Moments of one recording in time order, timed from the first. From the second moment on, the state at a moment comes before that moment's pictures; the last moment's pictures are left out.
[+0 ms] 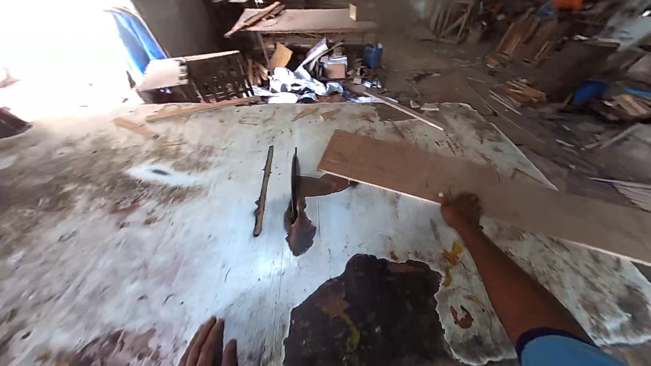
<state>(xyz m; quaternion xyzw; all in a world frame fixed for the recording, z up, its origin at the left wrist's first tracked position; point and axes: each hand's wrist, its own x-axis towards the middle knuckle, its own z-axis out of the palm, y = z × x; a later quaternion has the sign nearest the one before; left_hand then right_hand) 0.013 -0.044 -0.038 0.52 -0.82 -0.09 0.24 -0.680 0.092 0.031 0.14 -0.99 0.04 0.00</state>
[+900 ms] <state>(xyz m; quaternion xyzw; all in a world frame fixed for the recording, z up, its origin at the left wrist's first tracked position) 0.028 0.068 -0.045 0.38 -0.85 -0.19 0.32 -0.430 0.518 0.070 0.10 -0.97 0.22 0.04</state>
